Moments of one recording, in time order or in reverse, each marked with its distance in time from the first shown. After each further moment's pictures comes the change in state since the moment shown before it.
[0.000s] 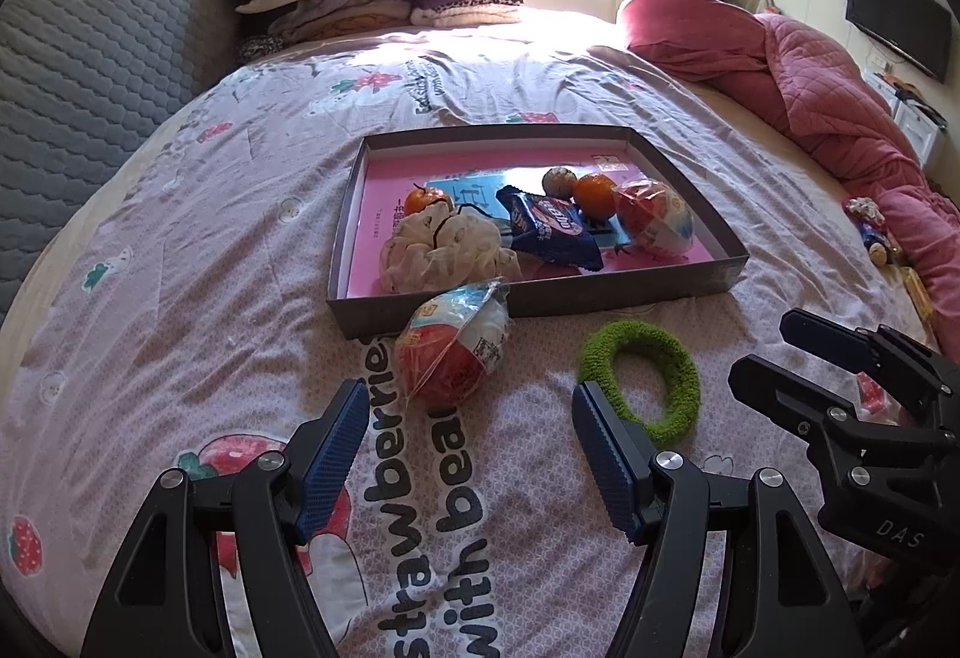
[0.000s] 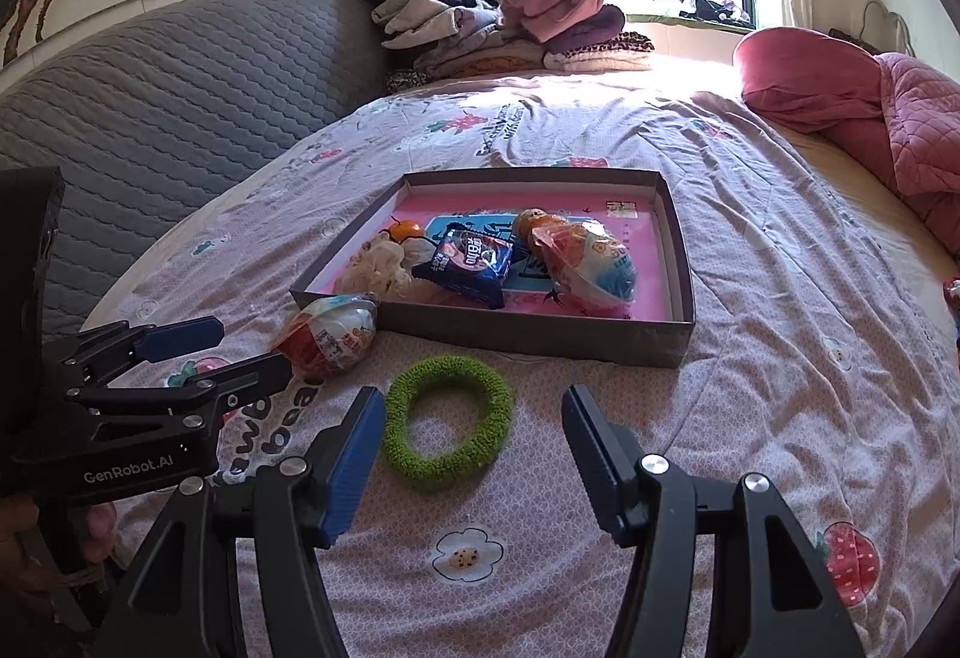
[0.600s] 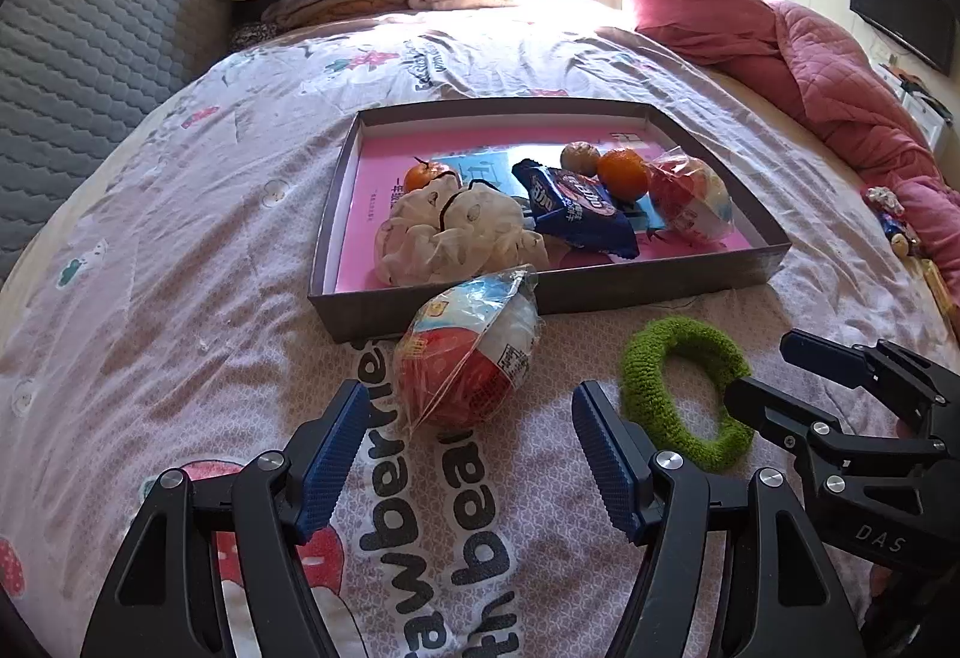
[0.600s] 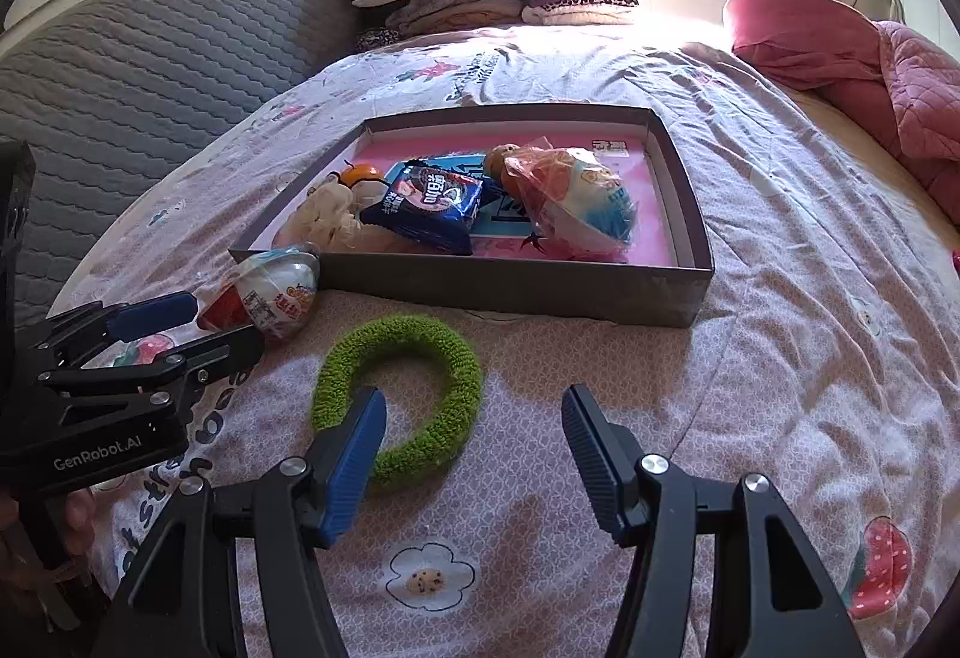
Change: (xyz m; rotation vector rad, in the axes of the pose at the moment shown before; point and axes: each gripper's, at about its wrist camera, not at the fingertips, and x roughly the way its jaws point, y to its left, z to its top) left arm 0.042 0.008 0.001 0.010 0.021 0.001; right arm 0.048 -0.012 -0.008 0.033 0.100 -0.053
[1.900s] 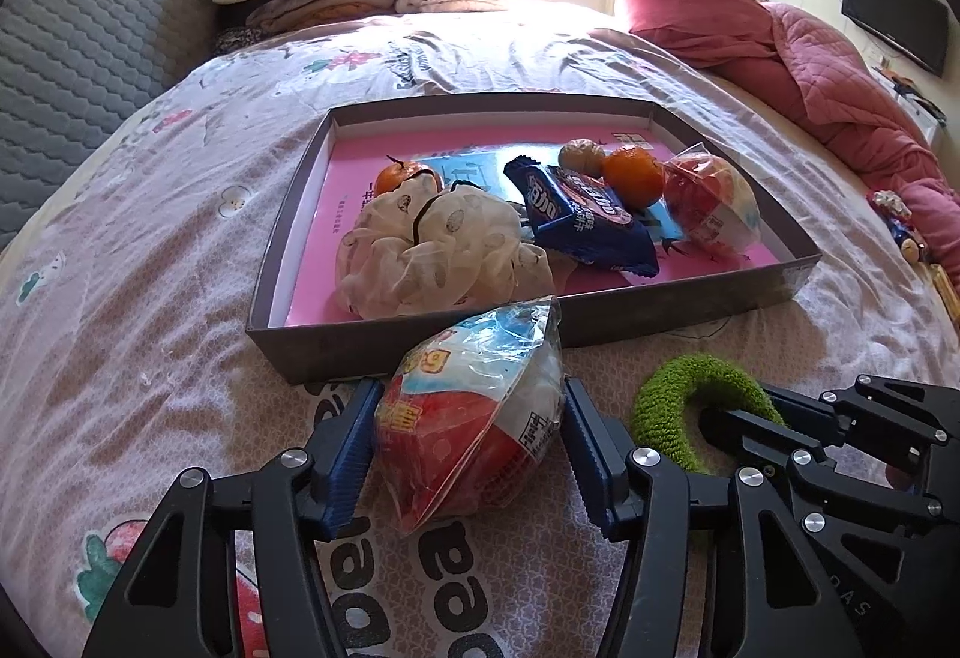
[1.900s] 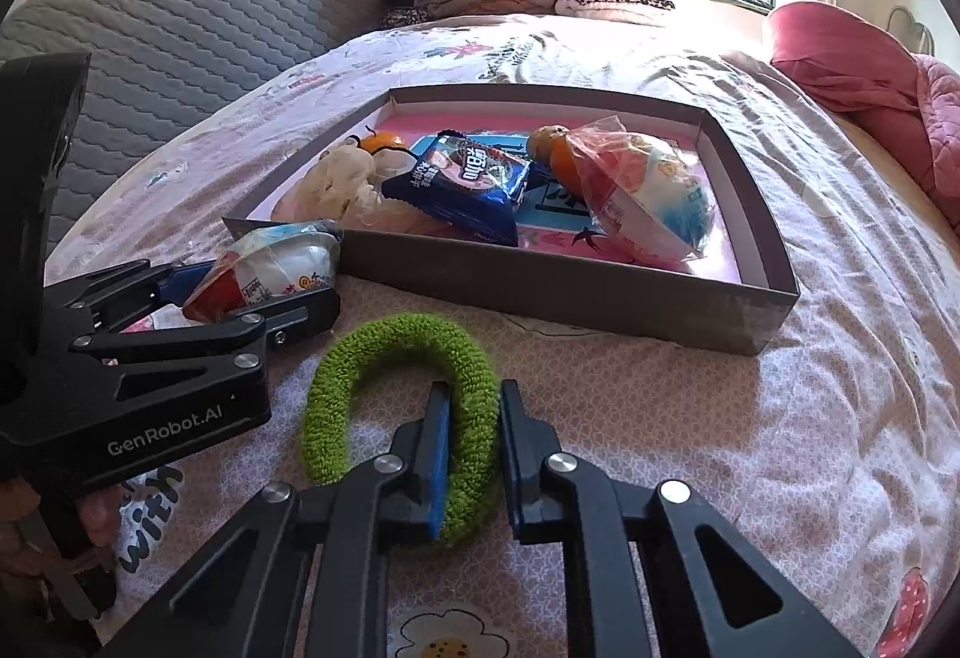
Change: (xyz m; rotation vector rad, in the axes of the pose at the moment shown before) left arm 0.044 -0.003 0.009 0.012 -0.030 -0.028; right arm 0.031 0.020 -0.001 -0.098 0.014 0.012
